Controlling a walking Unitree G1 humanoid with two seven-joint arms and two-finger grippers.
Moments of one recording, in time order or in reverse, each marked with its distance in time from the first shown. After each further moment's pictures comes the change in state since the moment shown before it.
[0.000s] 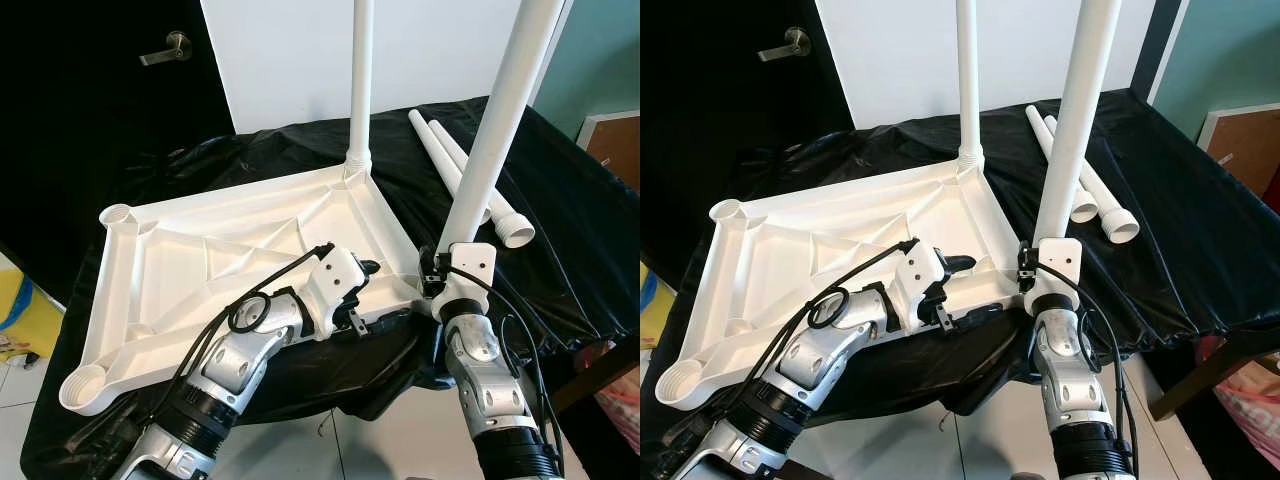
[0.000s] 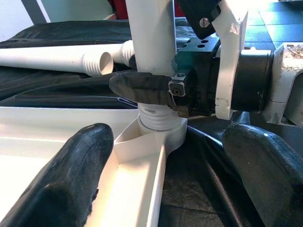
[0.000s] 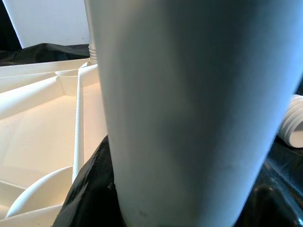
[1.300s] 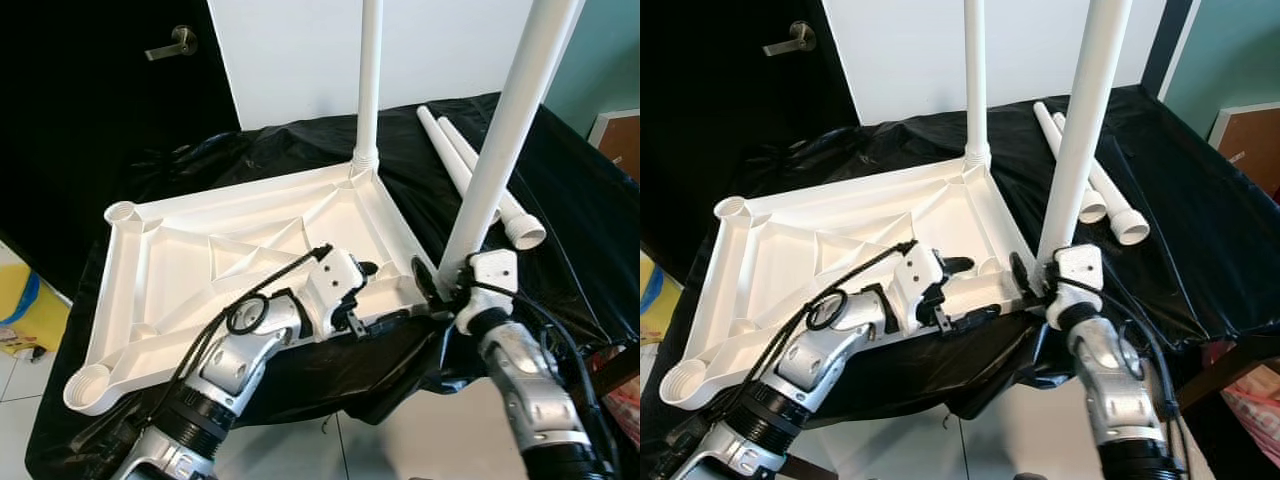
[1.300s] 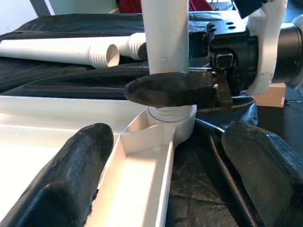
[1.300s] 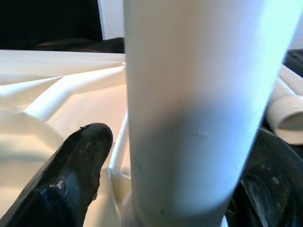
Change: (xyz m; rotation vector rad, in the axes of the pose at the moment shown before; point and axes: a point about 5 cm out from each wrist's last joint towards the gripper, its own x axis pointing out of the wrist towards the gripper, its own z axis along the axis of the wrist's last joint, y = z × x) left arm -0.002 -0.001 -0.002 -0.003 0.005 0.001; right arm -0.013 -0.039 0.007 -0.086 -0.016 0.395
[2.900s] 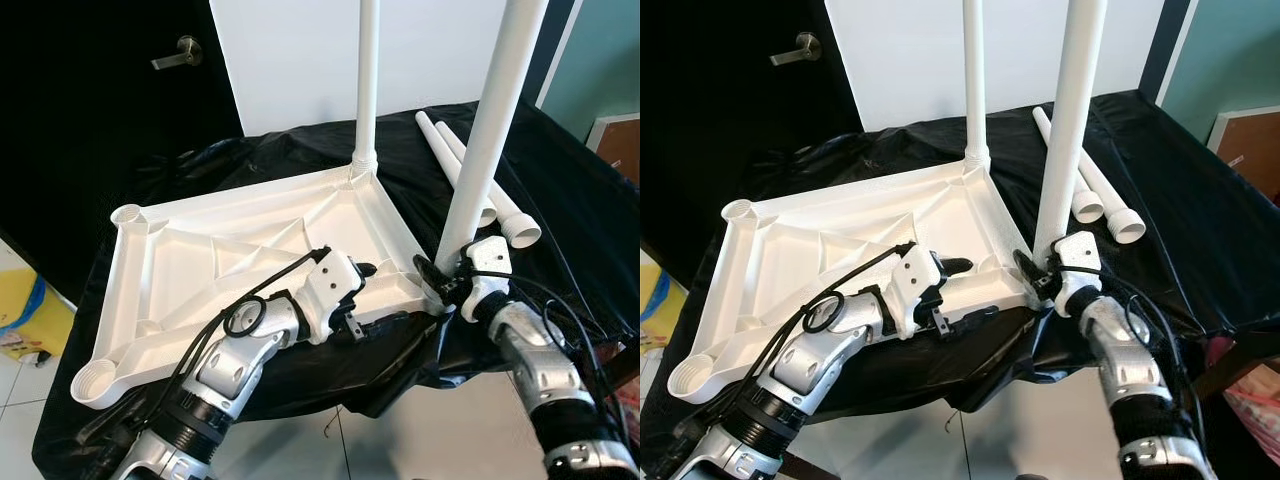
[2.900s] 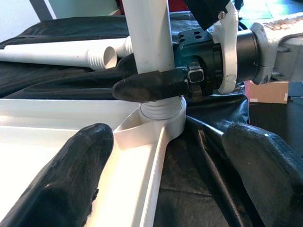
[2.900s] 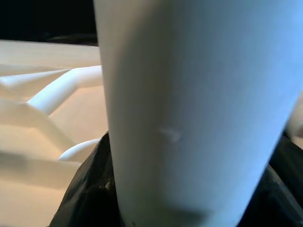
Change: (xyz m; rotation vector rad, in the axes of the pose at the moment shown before) left arm -0.006 -0.001 -0.001 0.009 0.011 0.004; right arm 0.026 -0.008 -0.015 -0.023 0.031 0.011
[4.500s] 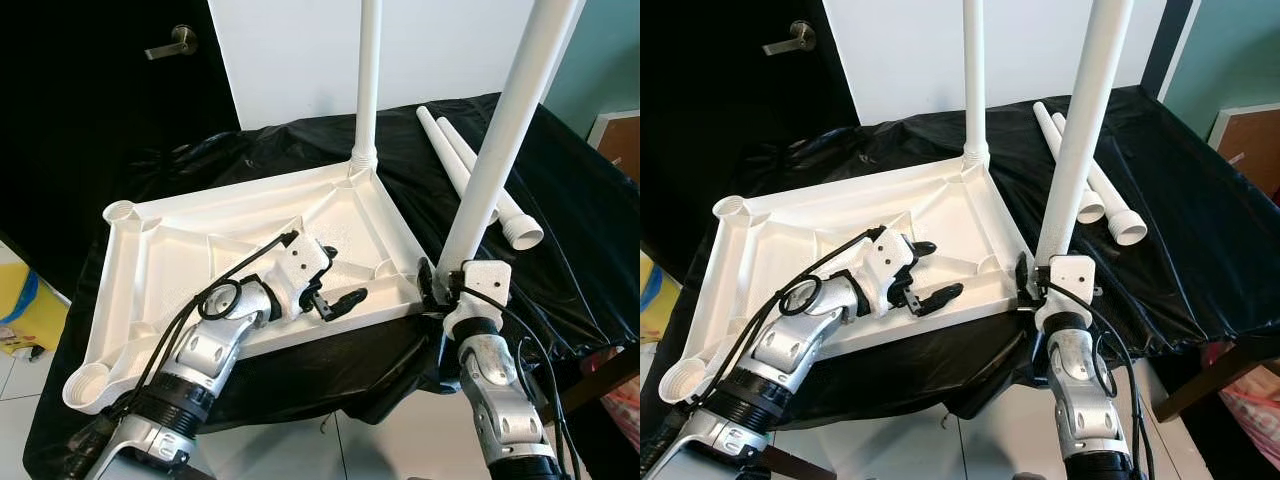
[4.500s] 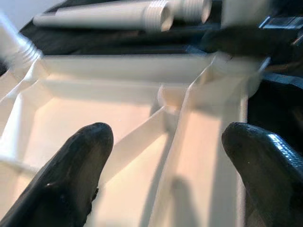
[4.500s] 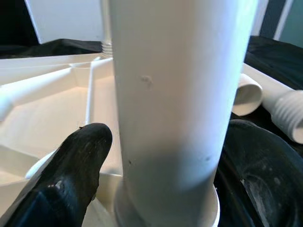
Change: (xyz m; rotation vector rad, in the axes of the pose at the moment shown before) left arm -0.026 0.043 -0.017 0.064 0.152 0.148; right arm -0.026 0.033 0.008 0.078 -0.038 -0.344
